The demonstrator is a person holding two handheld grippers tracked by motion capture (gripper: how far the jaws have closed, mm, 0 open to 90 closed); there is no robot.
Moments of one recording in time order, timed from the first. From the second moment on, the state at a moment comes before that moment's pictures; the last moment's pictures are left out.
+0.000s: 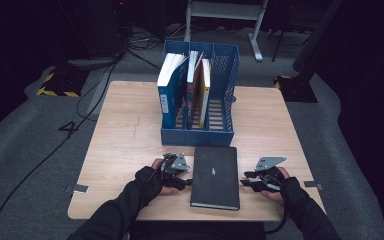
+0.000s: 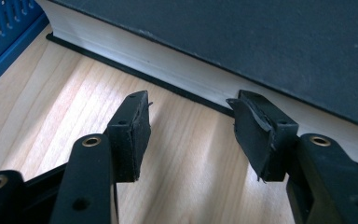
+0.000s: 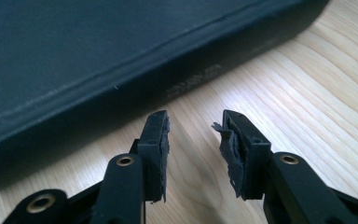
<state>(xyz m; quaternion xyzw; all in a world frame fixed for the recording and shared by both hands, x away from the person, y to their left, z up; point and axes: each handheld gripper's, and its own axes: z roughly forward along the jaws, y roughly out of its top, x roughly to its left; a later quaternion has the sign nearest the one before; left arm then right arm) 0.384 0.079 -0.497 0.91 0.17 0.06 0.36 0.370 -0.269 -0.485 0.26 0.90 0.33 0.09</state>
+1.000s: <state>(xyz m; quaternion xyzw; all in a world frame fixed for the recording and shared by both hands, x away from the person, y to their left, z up) 0.367 0.082 -0.465 0.88 0.23 -0.11 0.41 0.371 -0.265 -0.487 0.26 0.90 0.33 0.09</state>
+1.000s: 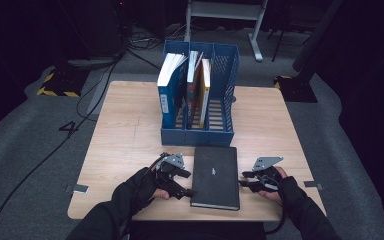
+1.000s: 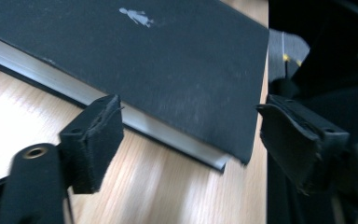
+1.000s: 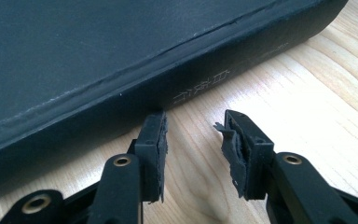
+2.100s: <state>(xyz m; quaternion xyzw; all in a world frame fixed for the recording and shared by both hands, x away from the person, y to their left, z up) 0.419 0.049 -0.482 0.87 0.29 -0.12 0.37 0.374 -0.266 -0.489 0.27 0.90 0.34 0.10</state>
